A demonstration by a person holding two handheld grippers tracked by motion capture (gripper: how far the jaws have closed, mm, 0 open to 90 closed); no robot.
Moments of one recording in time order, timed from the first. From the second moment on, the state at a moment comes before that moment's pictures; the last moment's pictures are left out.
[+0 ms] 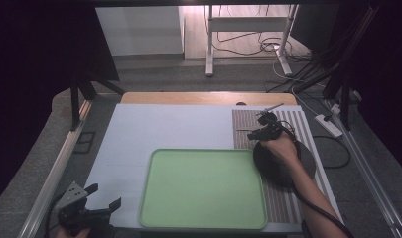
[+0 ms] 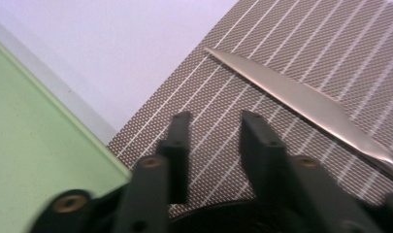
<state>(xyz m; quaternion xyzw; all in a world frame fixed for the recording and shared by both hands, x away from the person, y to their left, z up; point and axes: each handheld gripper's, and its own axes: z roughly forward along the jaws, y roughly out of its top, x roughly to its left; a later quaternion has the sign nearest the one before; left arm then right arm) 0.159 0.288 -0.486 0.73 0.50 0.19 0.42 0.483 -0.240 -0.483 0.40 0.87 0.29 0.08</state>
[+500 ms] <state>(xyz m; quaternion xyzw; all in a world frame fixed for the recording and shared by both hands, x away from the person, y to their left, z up) 0.159 0.287 -0.486 0.74 0.50 0.19 0.41 0.506 -0.236 -0.501 0.40 0.88 0.24 0.07</state>
